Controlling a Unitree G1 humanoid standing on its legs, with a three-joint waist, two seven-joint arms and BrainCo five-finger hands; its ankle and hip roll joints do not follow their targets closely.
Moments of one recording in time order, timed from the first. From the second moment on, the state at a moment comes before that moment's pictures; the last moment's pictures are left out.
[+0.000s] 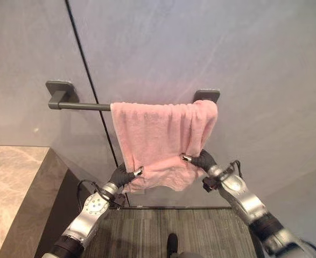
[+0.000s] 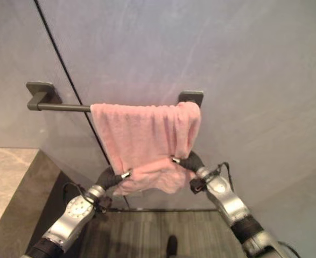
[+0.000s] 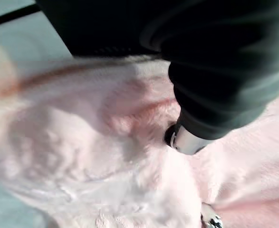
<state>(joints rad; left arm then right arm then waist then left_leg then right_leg) -0.05 0.54 -0.36 0.04 -0.28 -0.24 -0.08 -0.19 -0.49 0.40 0.09 0.51 -0.11 0.17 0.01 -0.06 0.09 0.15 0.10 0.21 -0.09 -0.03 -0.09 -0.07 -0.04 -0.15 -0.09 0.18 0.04</state>
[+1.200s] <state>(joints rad) 0.06 0.39 -0.32 0.10 -0.17 -0.30 0.26 -0.17 -0.32 0.52 0.17 0.29 -0.22 -0.10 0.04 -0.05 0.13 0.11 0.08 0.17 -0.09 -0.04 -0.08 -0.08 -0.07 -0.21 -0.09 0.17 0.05</state>
